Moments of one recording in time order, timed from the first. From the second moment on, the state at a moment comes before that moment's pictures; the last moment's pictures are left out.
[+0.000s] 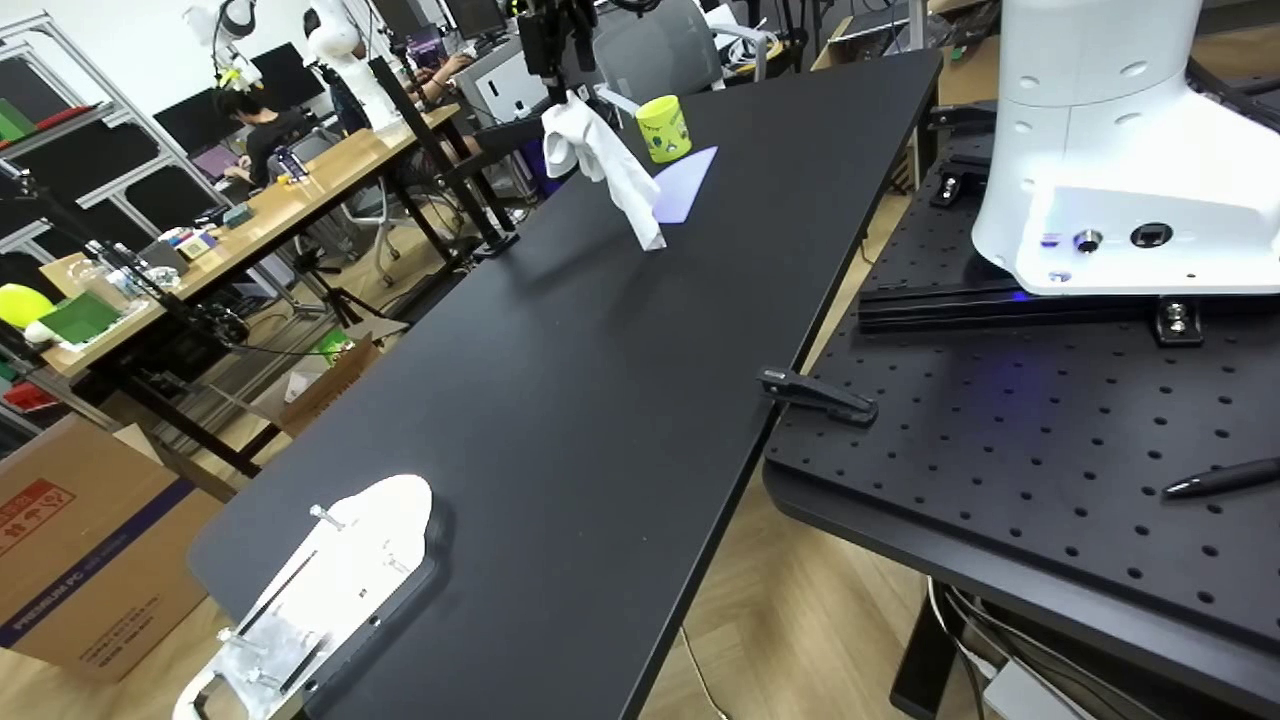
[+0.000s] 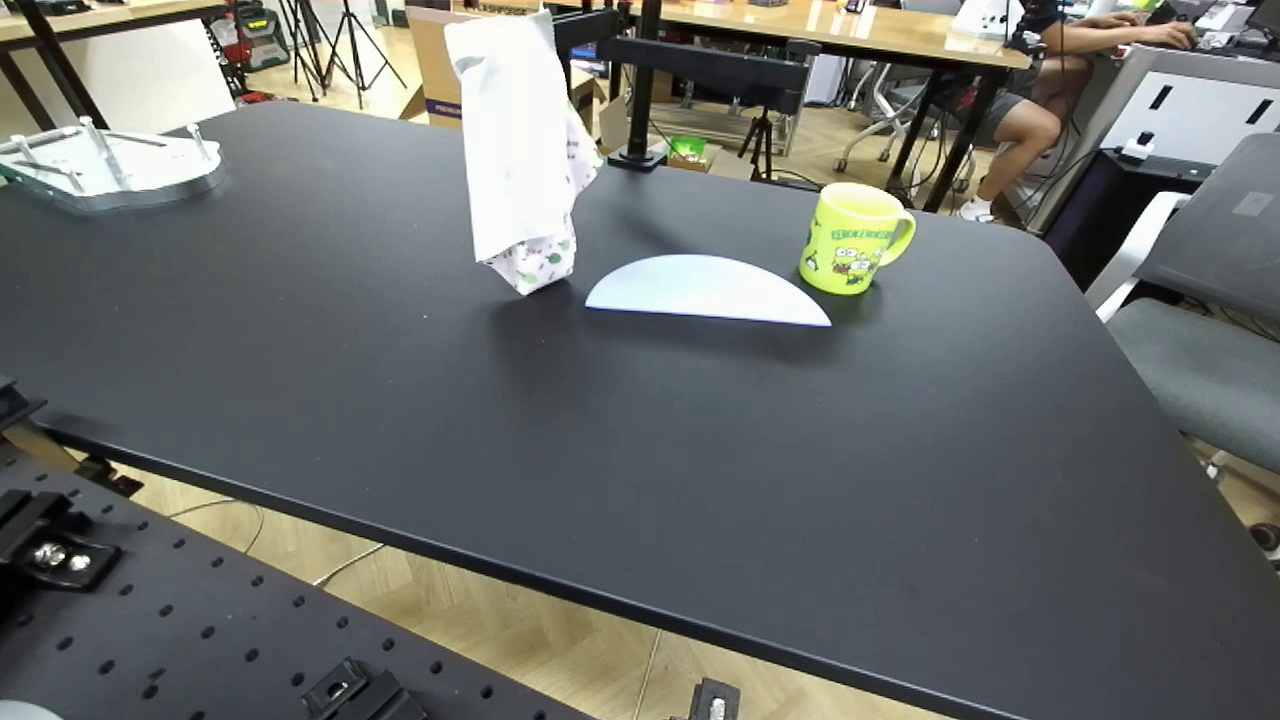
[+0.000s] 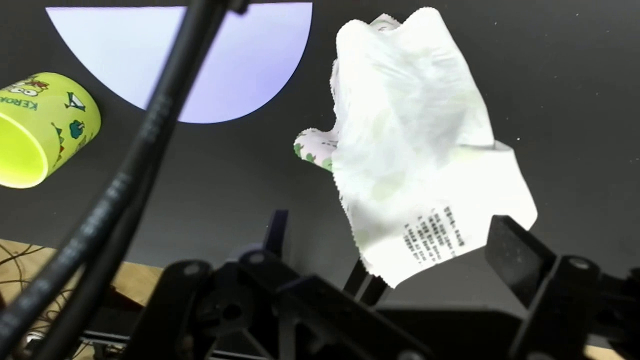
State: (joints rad) arm 0.03 -0.12 -0.01 -2.49 0.04 2.66 -0.32
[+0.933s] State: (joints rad) arm 0.04 -0.11 -0.02 -2.46 0.22 2.65 -0.49
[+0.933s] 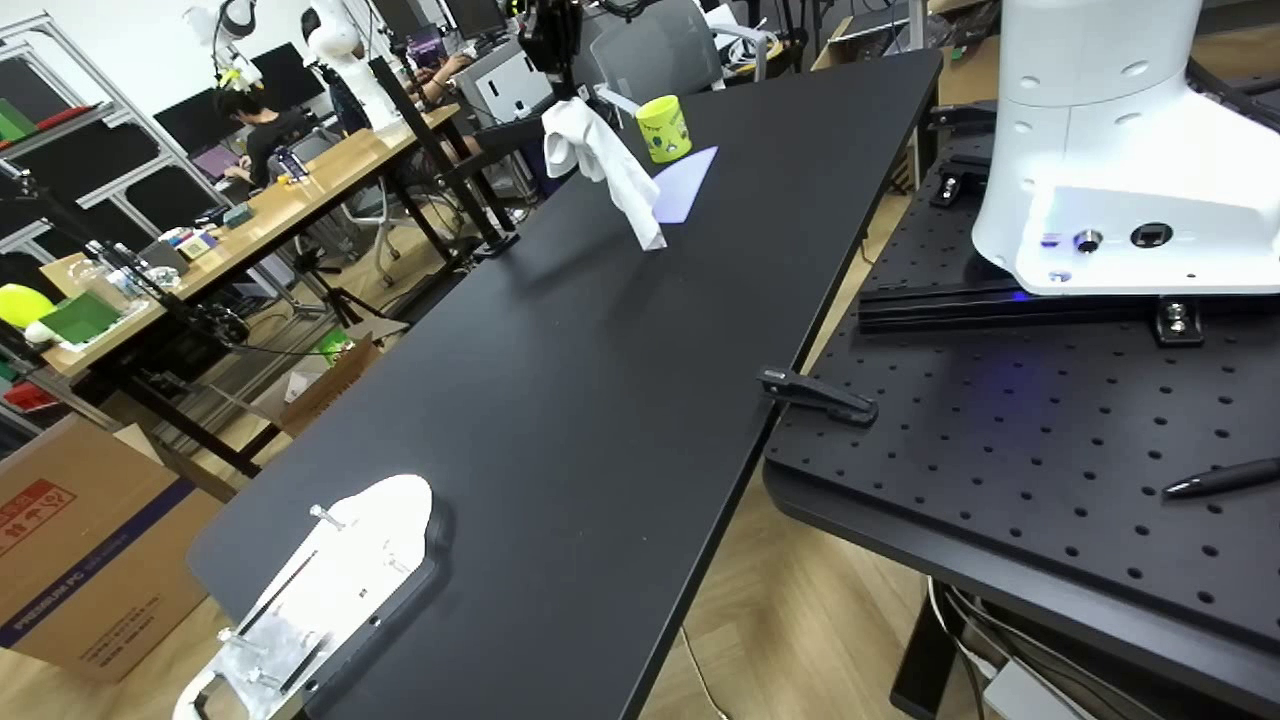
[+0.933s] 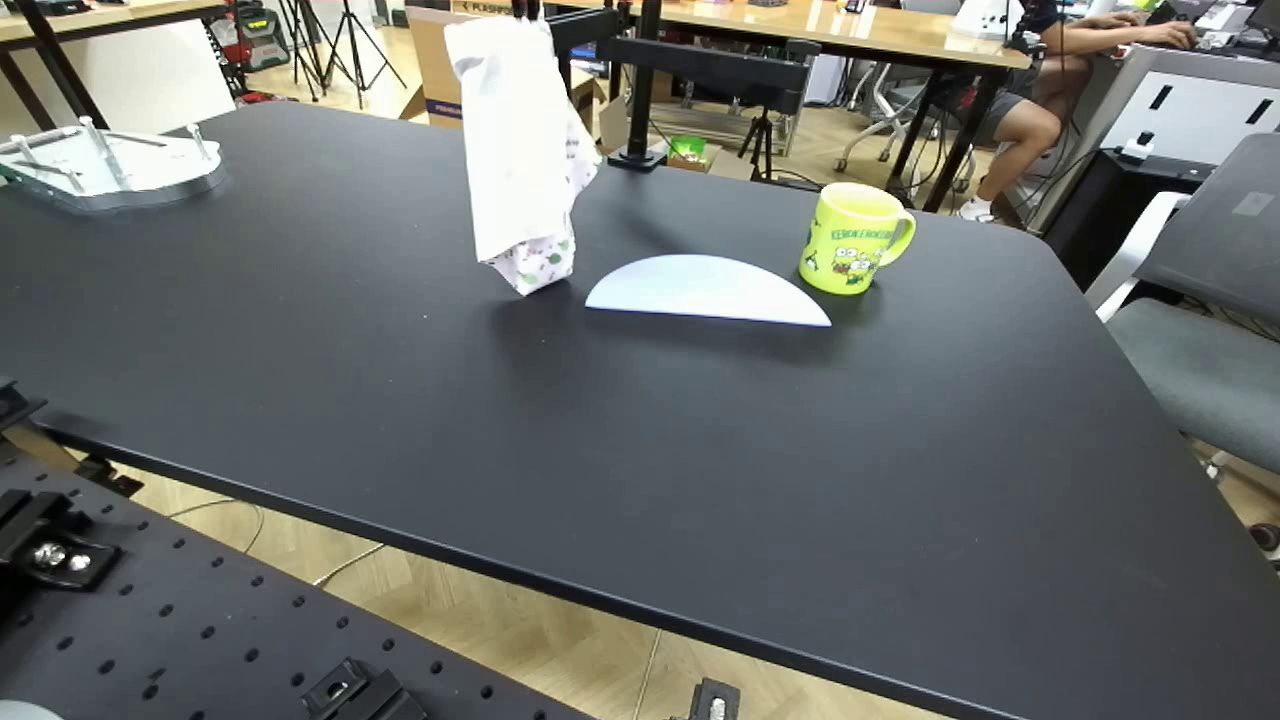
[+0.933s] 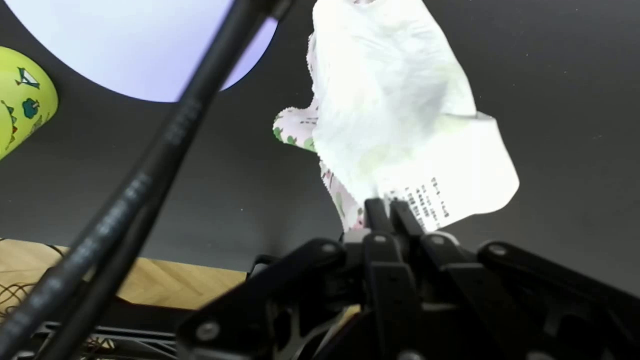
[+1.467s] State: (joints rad) arm 0.04 -0.13 -0.04 -2.46 0.27 2.60 -0.52
